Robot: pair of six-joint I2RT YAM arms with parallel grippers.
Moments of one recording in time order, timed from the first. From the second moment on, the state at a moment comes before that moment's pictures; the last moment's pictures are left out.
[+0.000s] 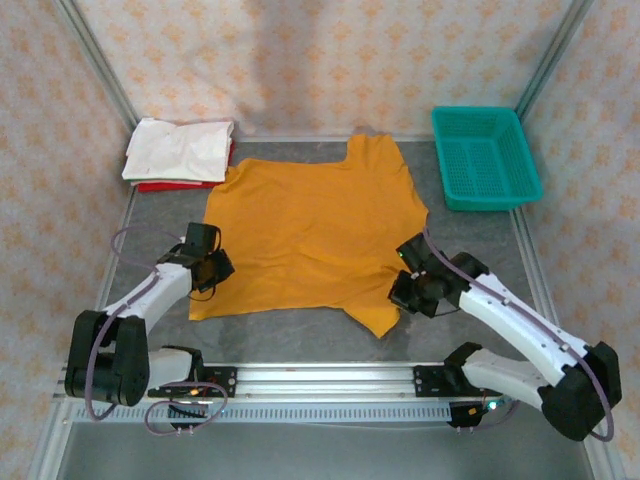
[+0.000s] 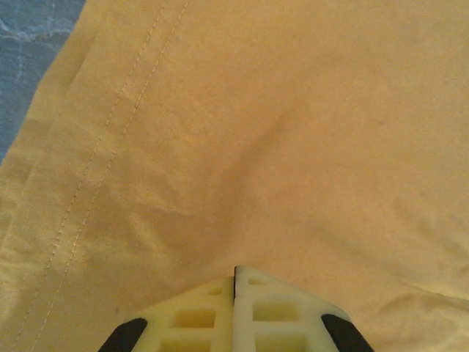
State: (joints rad) left arm -0.07 1.25 0.59 -0.47 -0.01 -0.67; right arm 0.62 1.01 0.81 -1.08 -0.13 1.08
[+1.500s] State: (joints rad) left arm -0.10 1.14 0.55 -0.97 -0.13 -0.96; right arm 0.57 1.21 0.69 -0.68 0.21 0.85
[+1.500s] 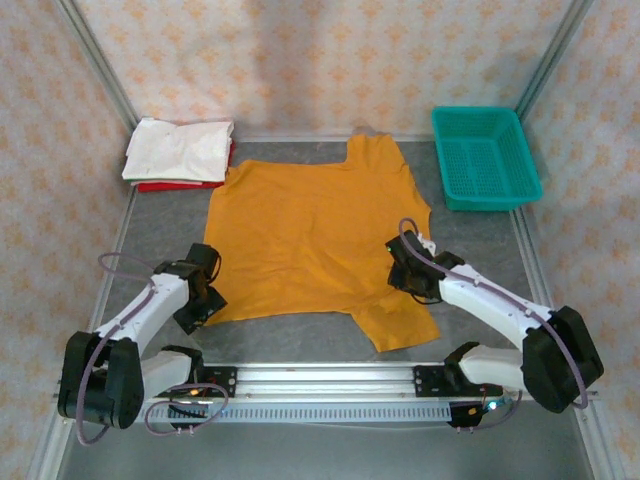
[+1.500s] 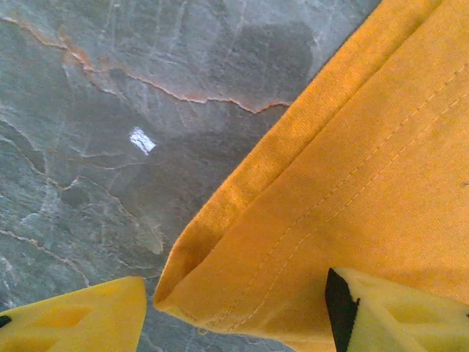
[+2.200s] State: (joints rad) left arm -0.11 1.17 0.56 -0.89 -0.18 -0.88; right arm 0.56 1.12 0.57 -0.80 0.10 0.97
